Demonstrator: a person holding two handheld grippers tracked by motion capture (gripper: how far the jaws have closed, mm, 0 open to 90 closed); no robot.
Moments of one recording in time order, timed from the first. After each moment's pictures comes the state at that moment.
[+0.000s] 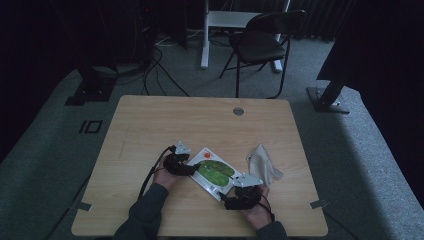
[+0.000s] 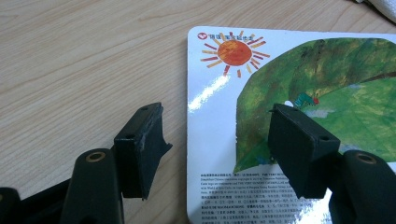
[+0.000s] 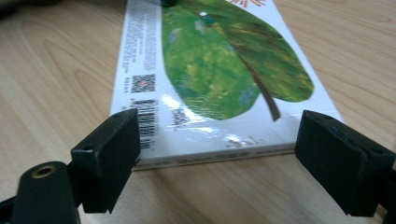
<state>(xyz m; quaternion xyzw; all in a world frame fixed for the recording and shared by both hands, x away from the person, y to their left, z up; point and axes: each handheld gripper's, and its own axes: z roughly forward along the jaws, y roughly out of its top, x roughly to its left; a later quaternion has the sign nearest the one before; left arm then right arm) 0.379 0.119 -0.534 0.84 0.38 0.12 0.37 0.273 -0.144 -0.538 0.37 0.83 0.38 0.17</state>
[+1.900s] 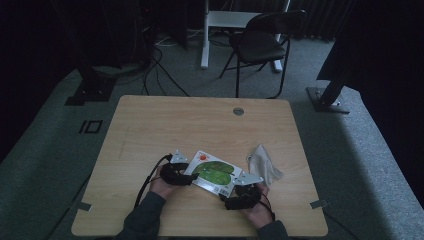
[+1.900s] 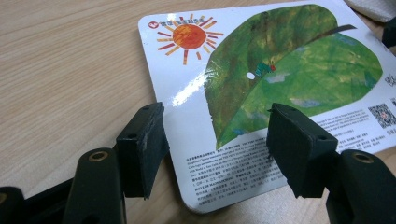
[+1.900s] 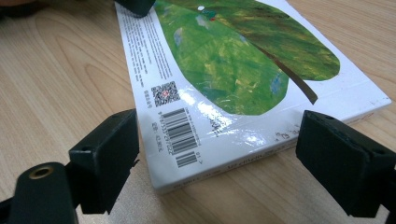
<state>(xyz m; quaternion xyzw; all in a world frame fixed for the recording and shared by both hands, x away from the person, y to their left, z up) 0.347 0.127 -0.536 0.84 0.37 0.09 0.38 0.279 -0.148 -0.540 0.38 0.83 0.39 0.14</state>
